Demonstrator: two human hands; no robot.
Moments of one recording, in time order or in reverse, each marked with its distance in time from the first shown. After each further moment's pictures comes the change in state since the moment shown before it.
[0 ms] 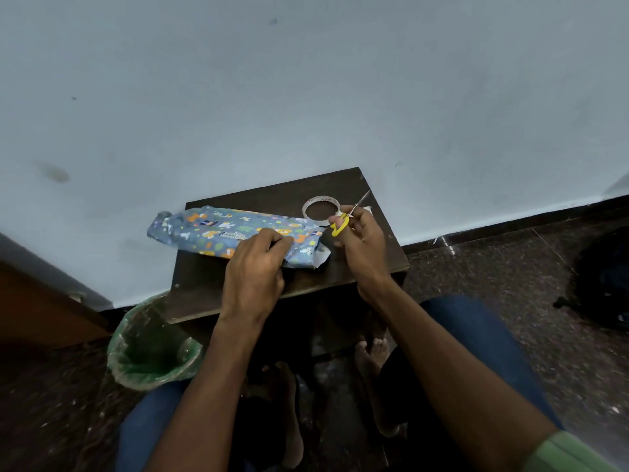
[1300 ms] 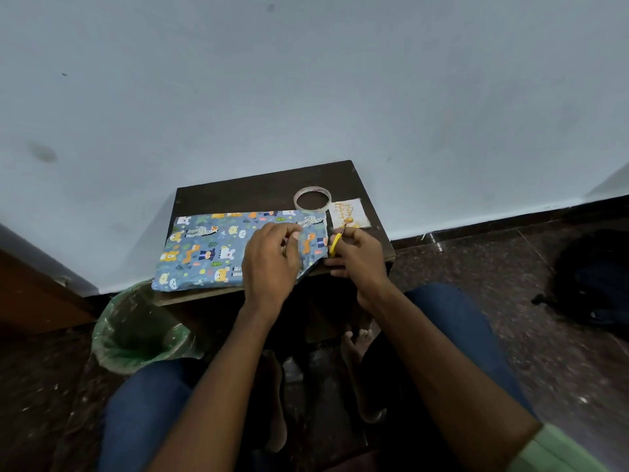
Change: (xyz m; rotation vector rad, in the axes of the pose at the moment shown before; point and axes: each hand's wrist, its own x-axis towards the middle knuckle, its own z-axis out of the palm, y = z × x) left_hand -0.004 0.042 0.030 -0.391 0.050 -0.396; right_hand -0.031 0.002 -0.022 -0.140 -0.003 0.279
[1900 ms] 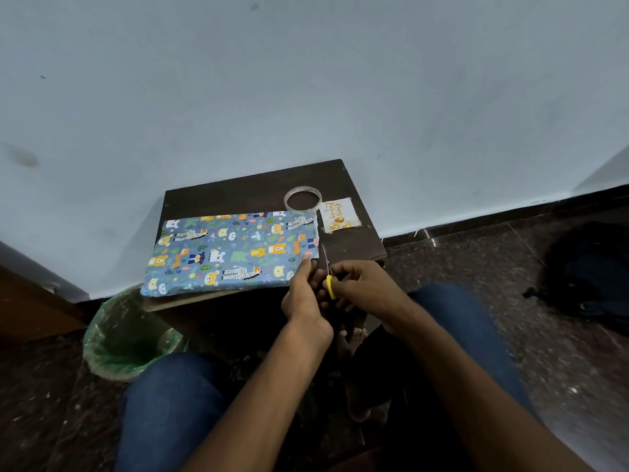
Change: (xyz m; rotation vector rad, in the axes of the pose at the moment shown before) left_hand -0.040 0.074 0.033 -1.184 -0.028 -1.421; right_hand -0.042 -0.004 -0.046 -0.421 -0.325 -0.015
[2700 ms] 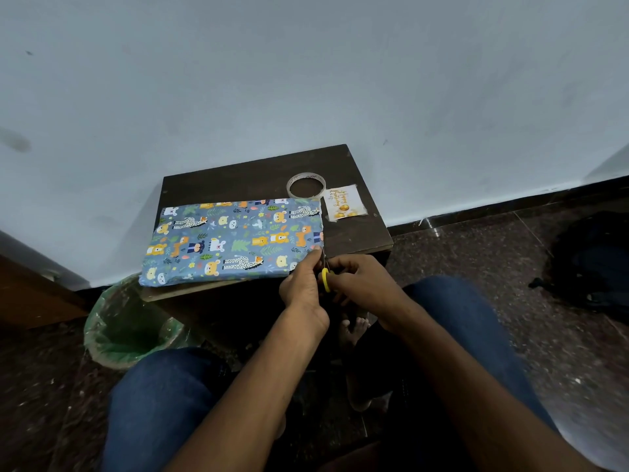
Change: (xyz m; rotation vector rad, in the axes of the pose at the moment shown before) left_hand 0.020 0.002 -0.003 0.076 0.046 0.019; right_hand 0.008 0.007 0.015 -0.040 0.035 -0.002
